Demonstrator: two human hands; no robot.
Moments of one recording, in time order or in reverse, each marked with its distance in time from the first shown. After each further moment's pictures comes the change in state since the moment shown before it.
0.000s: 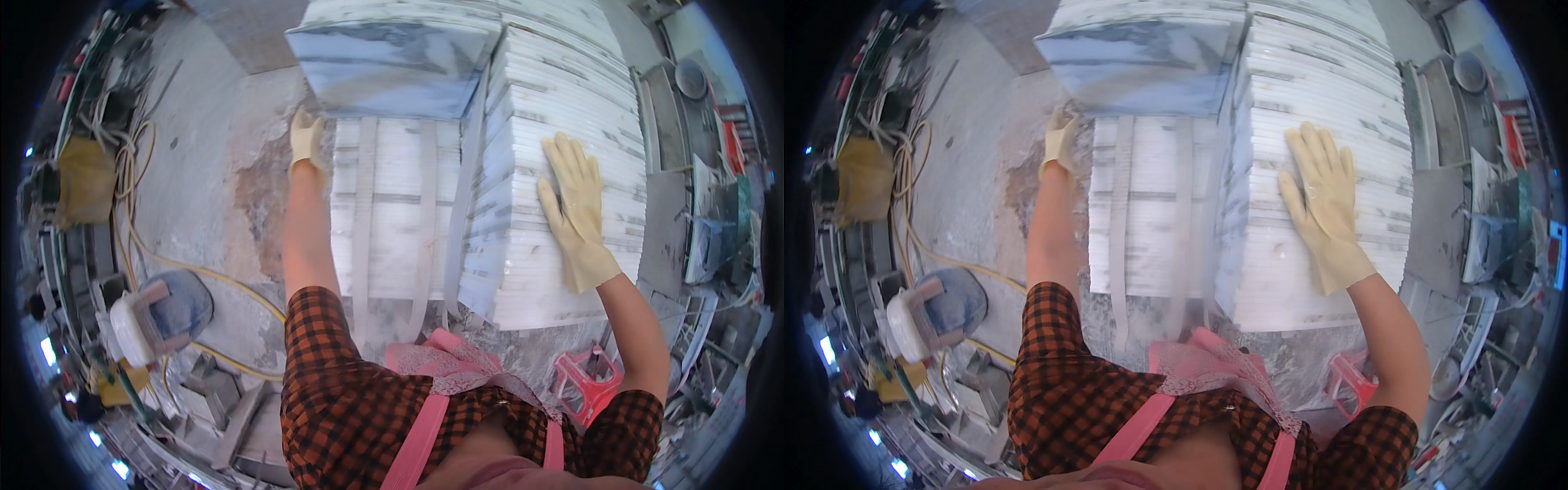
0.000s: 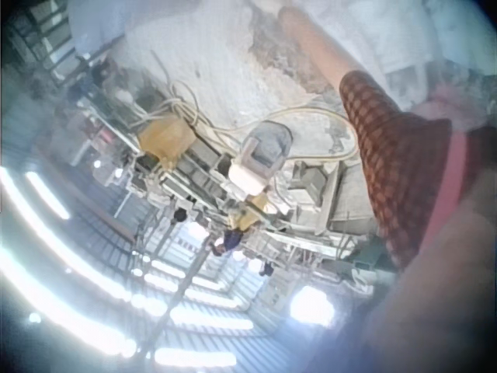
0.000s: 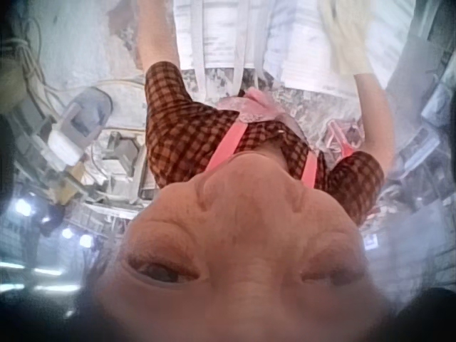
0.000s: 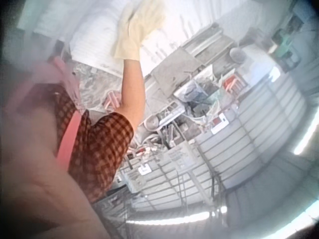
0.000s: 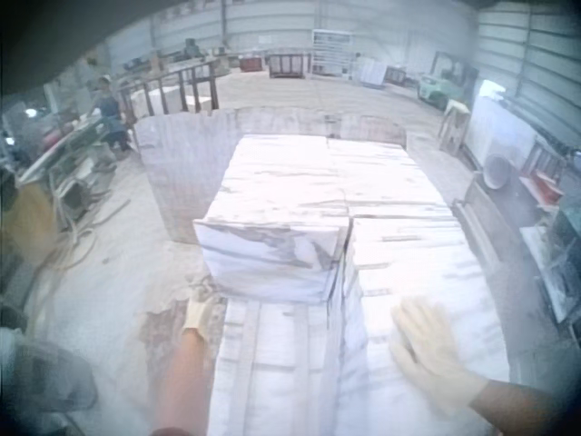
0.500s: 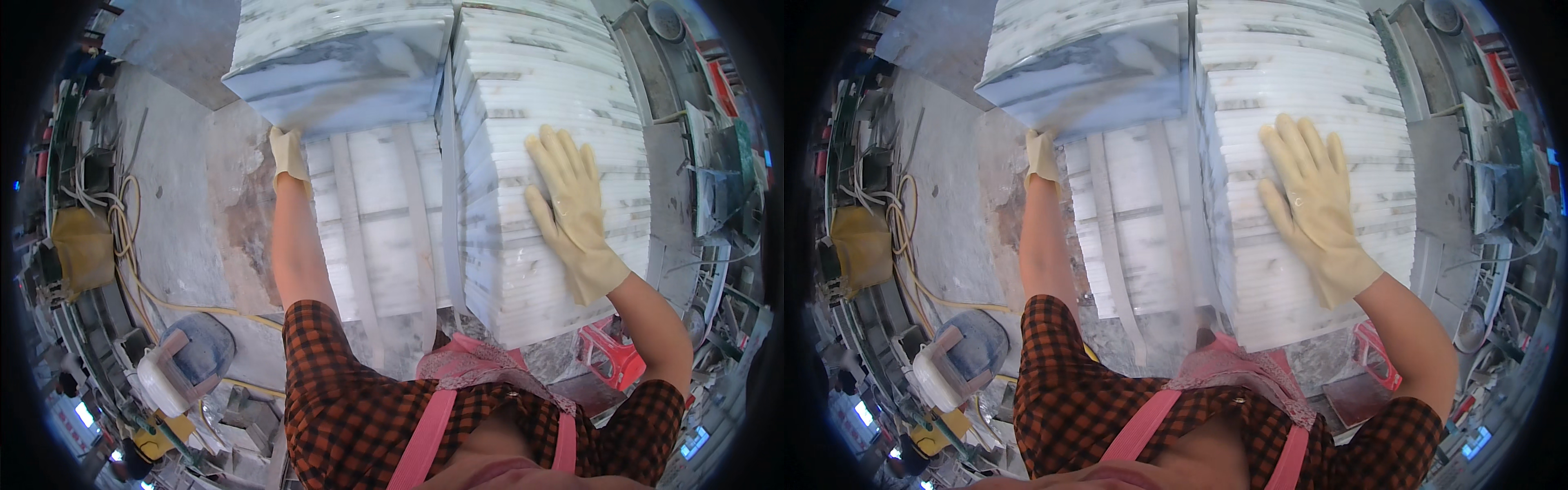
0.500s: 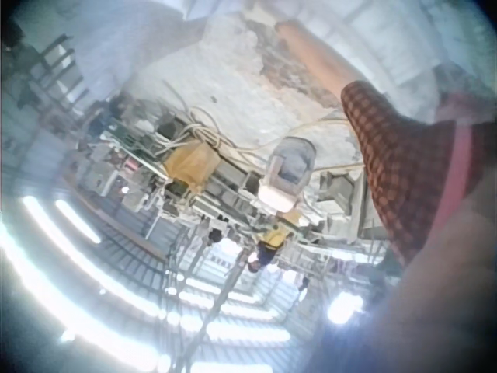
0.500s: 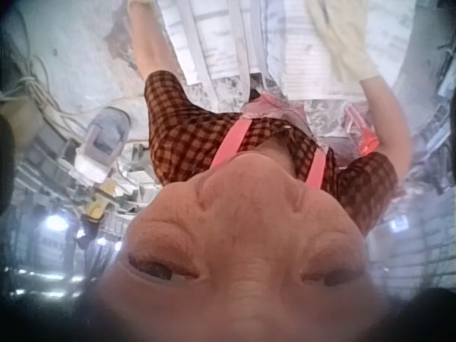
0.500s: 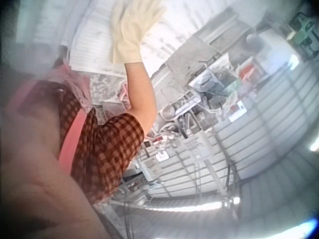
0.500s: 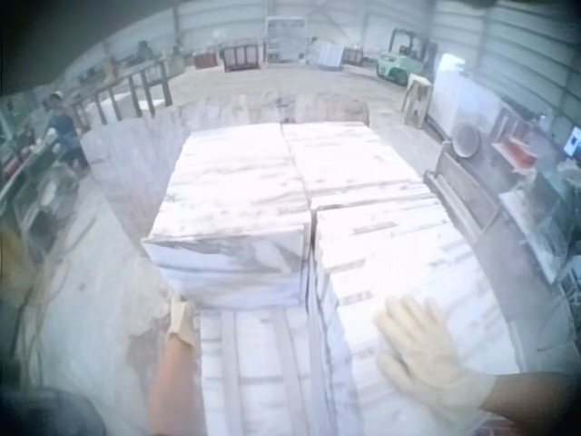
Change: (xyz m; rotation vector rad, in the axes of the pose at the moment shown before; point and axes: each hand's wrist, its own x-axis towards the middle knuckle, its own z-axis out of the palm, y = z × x) left_hand 0.029 0.018 0.052 -0.037 0.003 0.183; right_hand 0.006 -0.007 -0.007 -0.030 -0.073 0.066
